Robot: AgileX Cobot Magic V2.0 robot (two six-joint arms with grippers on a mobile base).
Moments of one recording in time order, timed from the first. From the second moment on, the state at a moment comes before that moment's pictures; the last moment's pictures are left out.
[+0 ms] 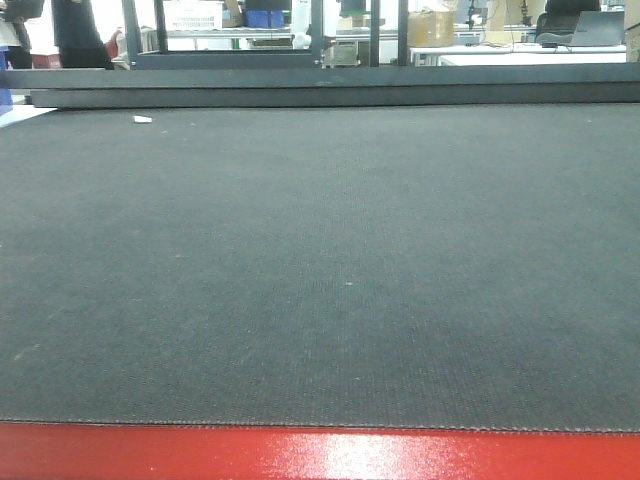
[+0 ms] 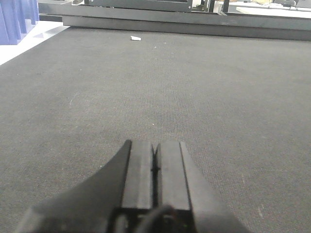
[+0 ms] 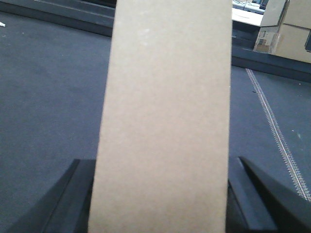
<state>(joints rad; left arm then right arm) -0.09 -0.01 0.03 -0.08 0.12 0.05 0.21 0.17 -0.78 -0.23 0.89 0.05</state>
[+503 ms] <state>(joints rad) -0.09 -0.01 0.03 -0.08 0.12 0.05 0.21 0.17 -0.78 -0.23 0.89 0.05</state>
